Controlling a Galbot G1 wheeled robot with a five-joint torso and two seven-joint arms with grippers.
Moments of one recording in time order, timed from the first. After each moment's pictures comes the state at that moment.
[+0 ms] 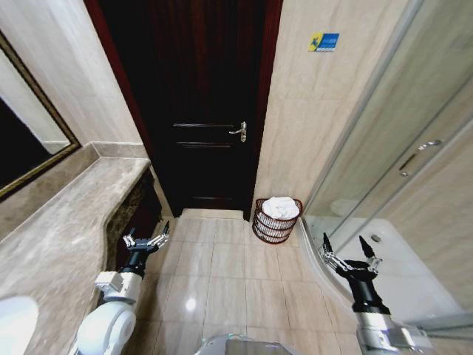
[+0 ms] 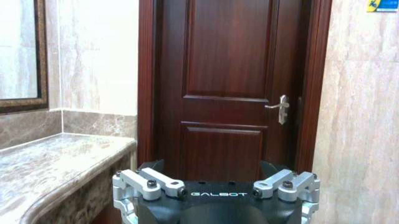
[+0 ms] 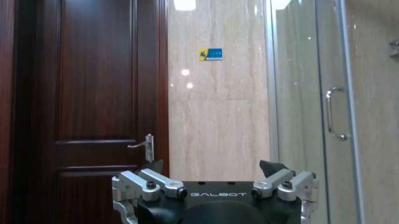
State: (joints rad) left arm 1.76 -1.25 -0.75 -2.26 -0.43 0.00 -0.07; right arm -1.94 1.49 0.79 2.35 0.30 0.28 -0.10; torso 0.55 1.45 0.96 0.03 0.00
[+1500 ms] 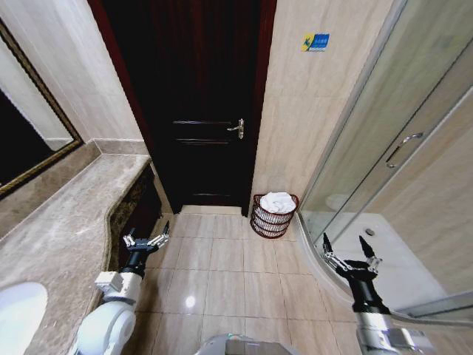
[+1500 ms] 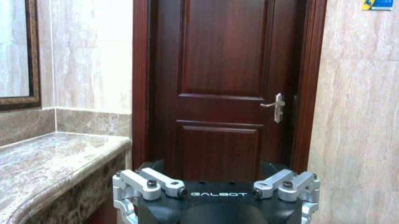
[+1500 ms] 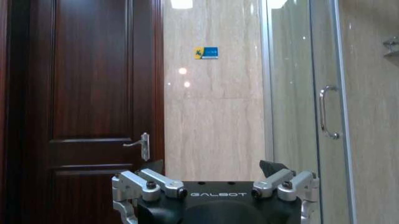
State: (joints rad) left arm 1.76 -1.25 -0.75 -2.26 -0.43 0.00 -0.07; right arm -1.94 1.49 0.79 2.35 0.30 0.28 -0.10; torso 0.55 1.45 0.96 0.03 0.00
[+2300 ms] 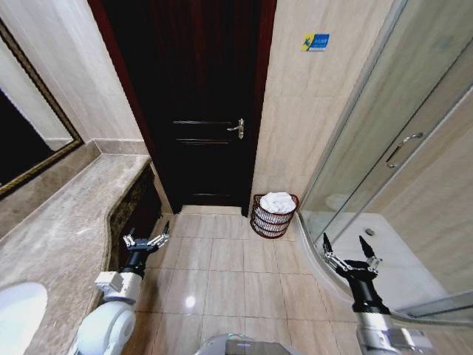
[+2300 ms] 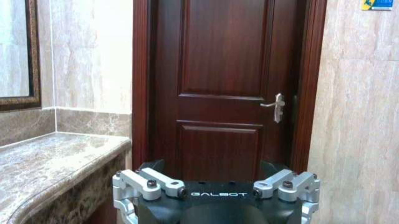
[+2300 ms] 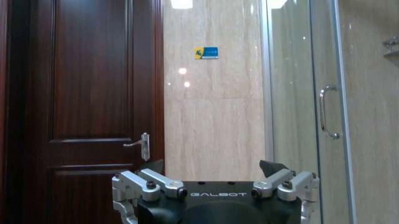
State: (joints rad) left arm 1.76 -1.25 -0.75 -2.26 -0.43 0.00 -0.07; right arm -1.94 1.49 0.79 2.35 0.30 0.28 -0.10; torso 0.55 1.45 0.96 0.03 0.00
